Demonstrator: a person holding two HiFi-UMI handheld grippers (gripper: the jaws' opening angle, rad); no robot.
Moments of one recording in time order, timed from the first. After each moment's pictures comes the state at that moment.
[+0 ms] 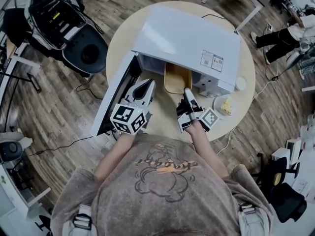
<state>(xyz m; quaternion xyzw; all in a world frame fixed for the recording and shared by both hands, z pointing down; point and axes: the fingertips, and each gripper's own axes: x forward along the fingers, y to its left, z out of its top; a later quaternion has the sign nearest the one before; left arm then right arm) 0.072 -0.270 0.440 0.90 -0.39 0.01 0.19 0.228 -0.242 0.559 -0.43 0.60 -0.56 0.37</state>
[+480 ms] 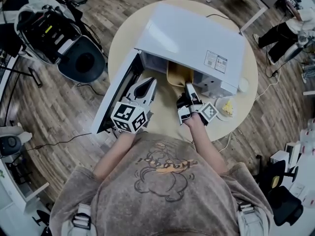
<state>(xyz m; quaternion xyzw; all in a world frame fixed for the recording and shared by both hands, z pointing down) 0.070 -0.272 0.443 0.90 -0.39 0.01 0.19 0.230 -0.272 0.576 -0.44 0.59 -0.56 0.39</state>
